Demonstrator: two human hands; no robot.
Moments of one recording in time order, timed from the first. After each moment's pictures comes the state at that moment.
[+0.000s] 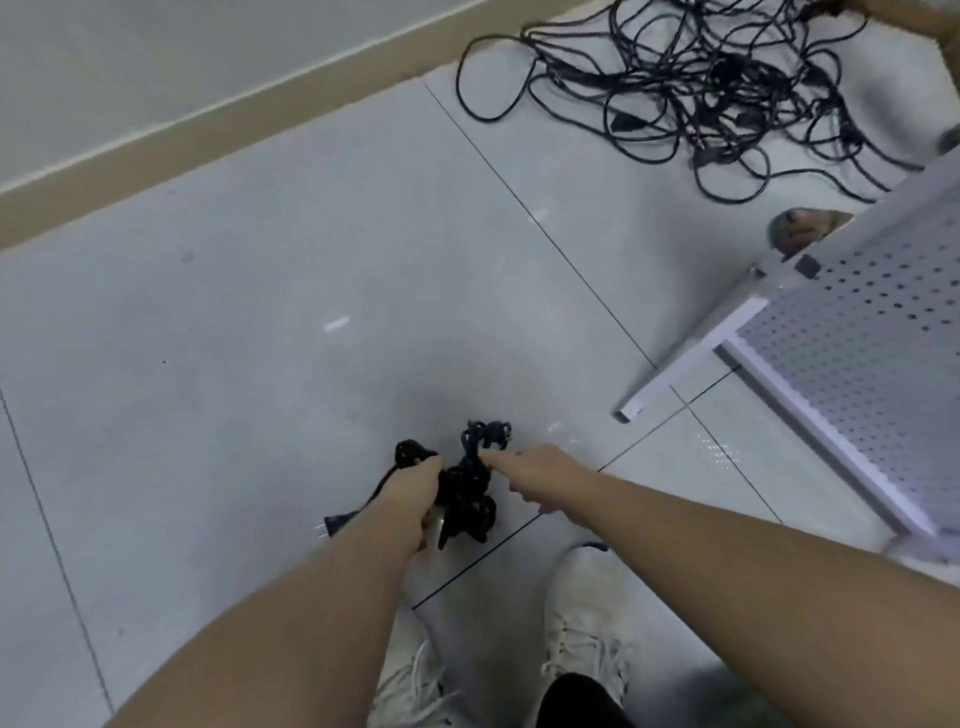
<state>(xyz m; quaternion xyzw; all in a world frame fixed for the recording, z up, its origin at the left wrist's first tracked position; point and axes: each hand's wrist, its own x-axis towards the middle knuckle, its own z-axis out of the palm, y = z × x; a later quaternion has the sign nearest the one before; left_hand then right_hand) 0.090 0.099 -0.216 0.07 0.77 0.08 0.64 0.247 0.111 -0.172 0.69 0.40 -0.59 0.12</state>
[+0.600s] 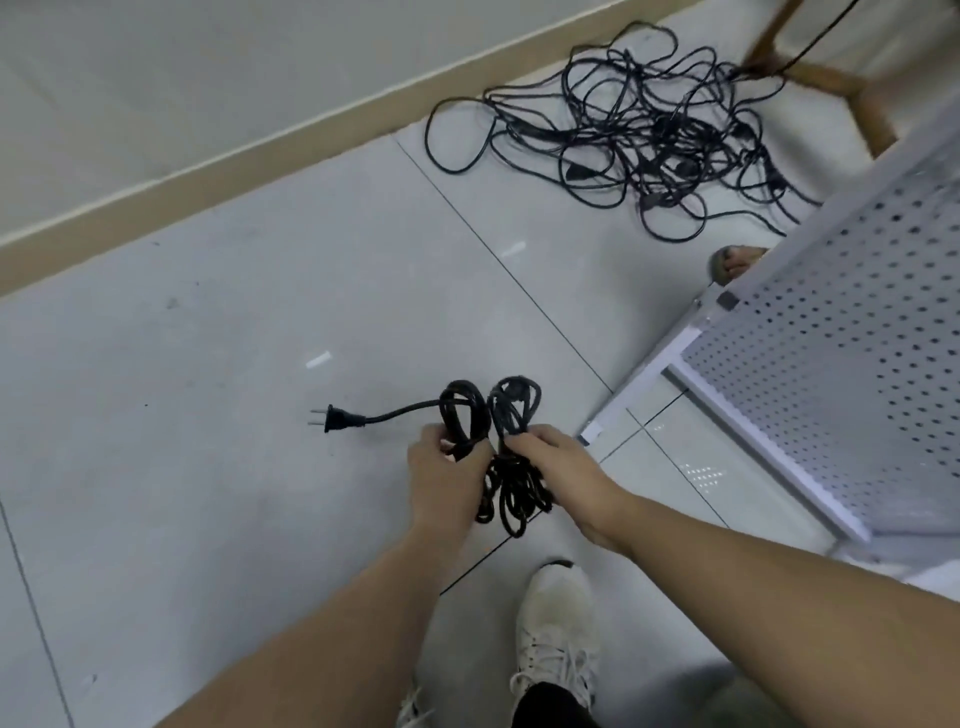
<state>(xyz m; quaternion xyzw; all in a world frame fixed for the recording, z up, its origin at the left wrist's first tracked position) 0.159 0.099 -0.139 0.31 0.72 0.32 0.53 0.299 0.098 -0.117 0.68 0.30 -0.63 -0.22</state>
